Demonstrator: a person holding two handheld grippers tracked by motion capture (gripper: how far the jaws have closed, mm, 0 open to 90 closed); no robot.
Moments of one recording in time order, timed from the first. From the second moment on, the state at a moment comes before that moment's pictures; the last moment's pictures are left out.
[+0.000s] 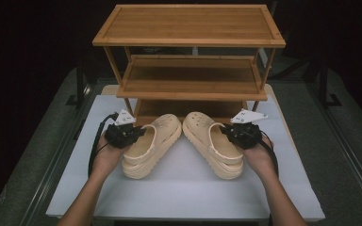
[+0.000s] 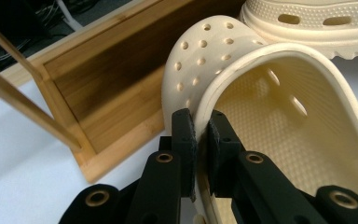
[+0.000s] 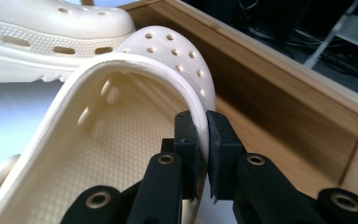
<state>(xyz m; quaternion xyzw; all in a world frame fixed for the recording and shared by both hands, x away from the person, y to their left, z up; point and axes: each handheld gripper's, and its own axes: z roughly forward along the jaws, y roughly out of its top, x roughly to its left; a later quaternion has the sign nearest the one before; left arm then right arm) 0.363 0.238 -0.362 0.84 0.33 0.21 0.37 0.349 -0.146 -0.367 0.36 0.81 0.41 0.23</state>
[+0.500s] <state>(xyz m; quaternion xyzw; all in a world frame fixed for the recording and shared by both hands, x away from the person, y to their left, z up) 0.394 0.219 -0.354 0.83 0.34 0.23 0.37 0.377 -0.156 -0.367 0.39 0.79 0.40 0.25</state>
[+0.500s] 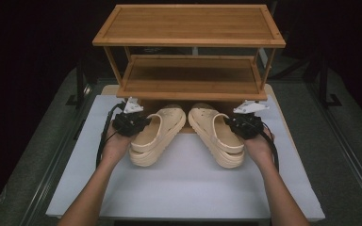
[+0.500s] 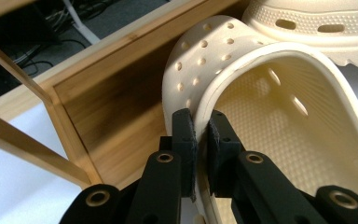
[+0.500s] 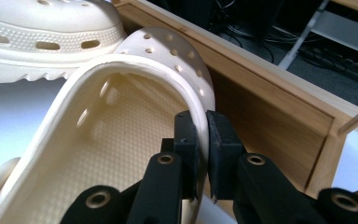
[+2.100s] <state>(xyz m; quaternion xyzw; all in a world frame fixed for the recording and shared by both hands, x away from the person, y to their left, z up) 0.443 0.163 -0.388 0.80 0.39 0.26 0.38 0.424 -0.124 -0.401 0.44 0.75 0.39 0.30</state>
